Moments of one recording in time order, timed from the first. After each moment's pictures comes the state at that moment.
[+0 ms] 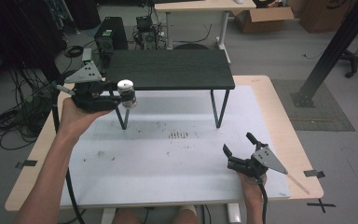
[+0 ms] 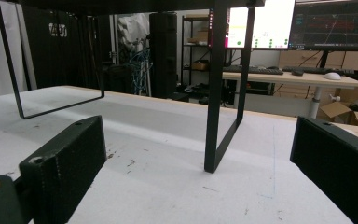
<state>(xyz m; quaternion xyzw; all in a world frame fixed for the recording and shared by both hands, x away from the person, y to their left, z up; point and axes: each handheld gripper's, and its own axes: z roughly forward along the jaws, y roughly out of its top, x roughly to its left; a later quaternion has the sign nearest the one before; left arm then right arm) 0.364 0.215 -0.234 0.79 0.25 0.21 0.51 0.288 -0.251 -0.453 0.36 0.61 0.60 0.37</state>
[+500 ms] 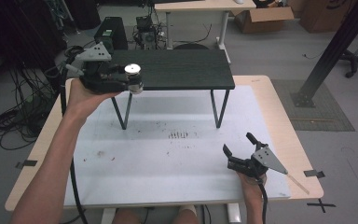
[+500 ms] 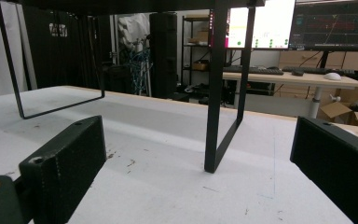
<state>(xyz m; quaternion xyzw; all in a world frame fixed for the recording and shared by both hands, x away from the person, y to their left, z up) 0.397 0.198 -0.208 0.80 0.24 0.21 0.51 0.288 -0.251 -0.453 0.36 0.61 0.60 0.37</state>
